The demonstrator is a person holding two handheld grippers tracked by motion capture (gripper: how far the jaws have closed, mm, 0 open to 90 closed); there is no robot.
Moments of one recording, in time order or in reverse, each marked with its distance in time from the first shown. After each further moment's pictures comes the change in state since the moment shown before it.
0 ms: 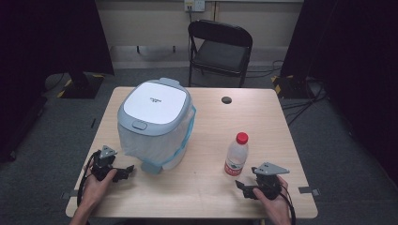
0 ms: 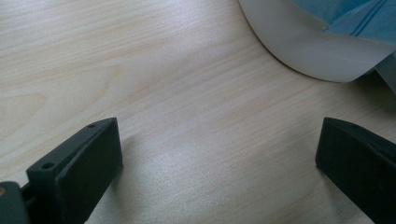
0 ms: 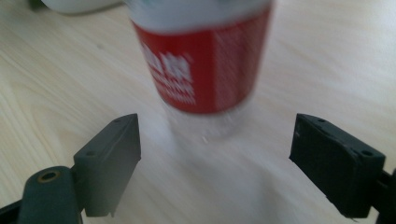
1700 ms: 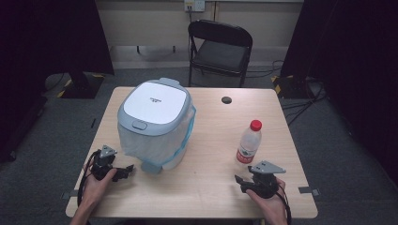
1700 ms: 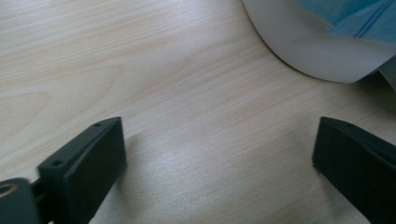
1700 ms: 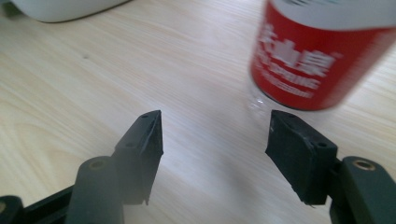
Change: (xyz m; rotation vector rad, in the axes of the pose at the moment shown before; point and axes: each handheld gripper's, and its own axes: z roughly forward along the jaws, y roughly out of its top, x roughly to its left) left arm 0.002 0.003 -0.002 0.014 0.020 -0.013; right arm 0.009 0.008 0.002 0.009 -0.074 0.021
